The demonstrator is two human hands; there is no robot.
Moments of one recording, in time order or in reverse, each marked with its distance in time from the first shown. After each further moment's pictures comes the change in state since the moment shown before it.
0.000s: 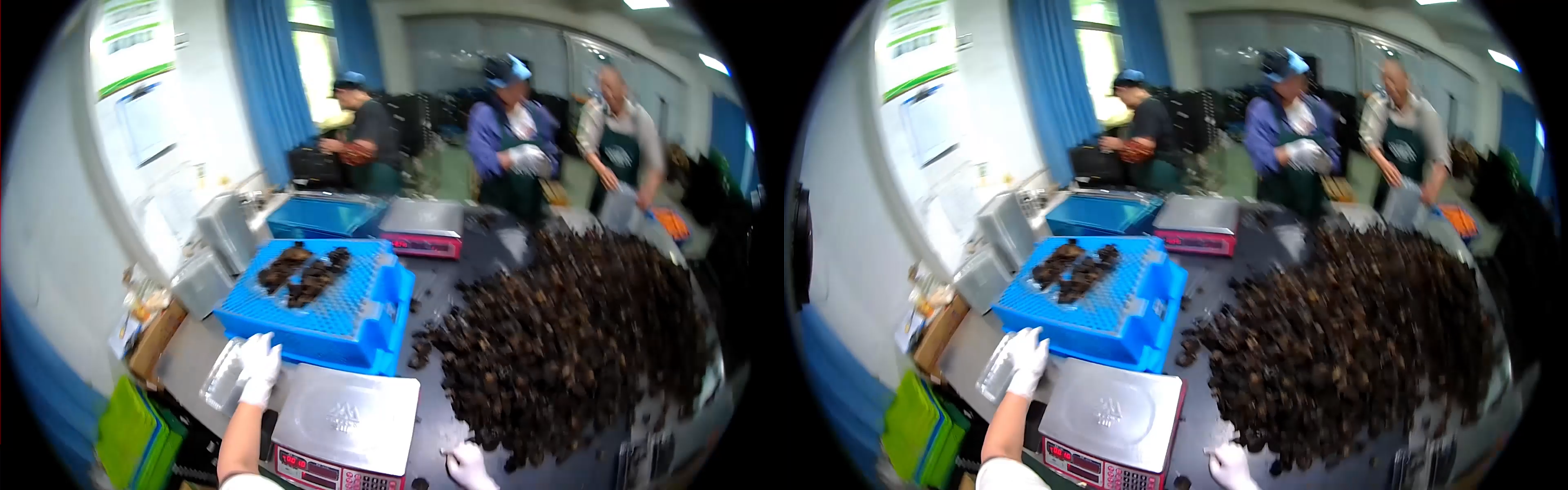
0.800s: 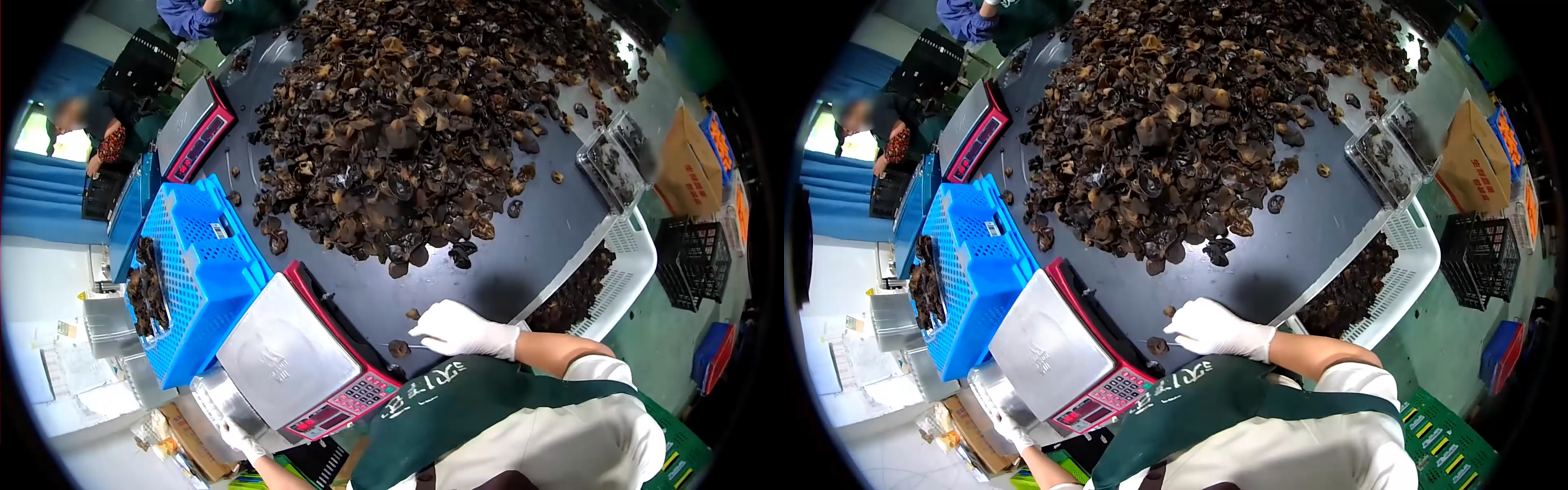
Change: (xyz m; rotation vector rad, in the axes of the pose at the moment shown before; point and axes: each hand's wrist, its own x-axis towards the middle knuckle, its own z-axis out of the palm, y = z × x) left_hand -0.124 -0.189 0.039 -0.366 -0.289 -0.539; right_hand -0.063 -0.060 -0.031 0.113 -0.036 0.220
